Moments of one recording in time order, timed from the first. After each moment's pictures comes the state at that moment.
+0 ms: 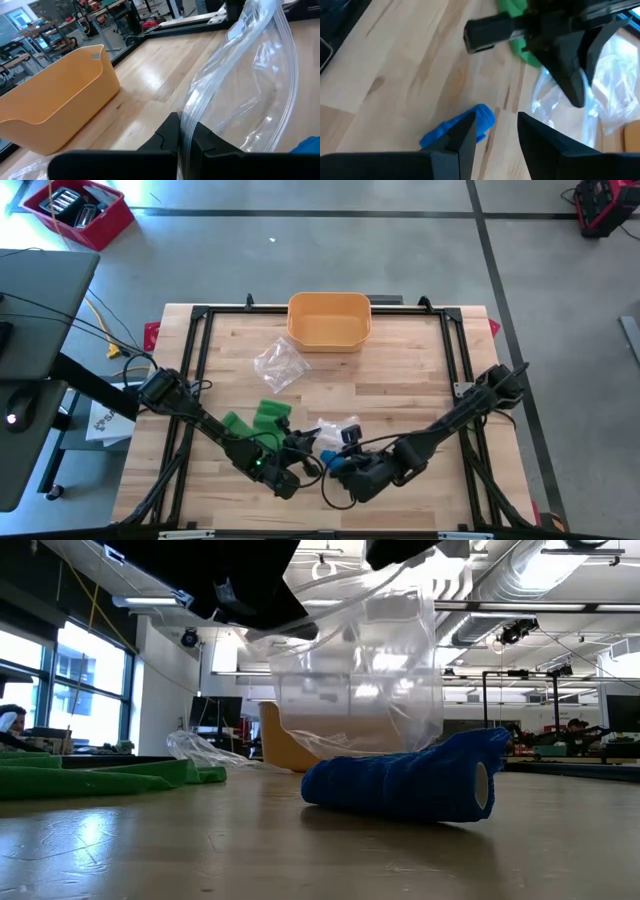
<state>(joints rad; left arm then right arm) -0.60 1.92 1.13 0.03 -1.21 -0.39 0.59 1.86 1.49 -0.63 0.48 0.04</state>
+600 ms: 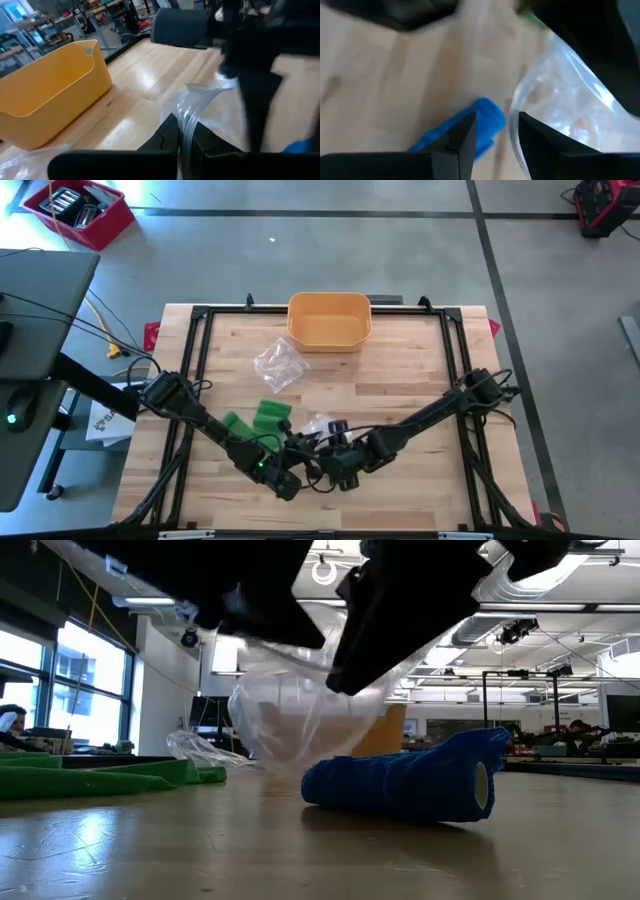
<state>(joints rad) -0.61 1.96 1.13 0.10 -1.20 -0.42 0.47 2.00 1.49 -0.57 0.30 0.11</state>
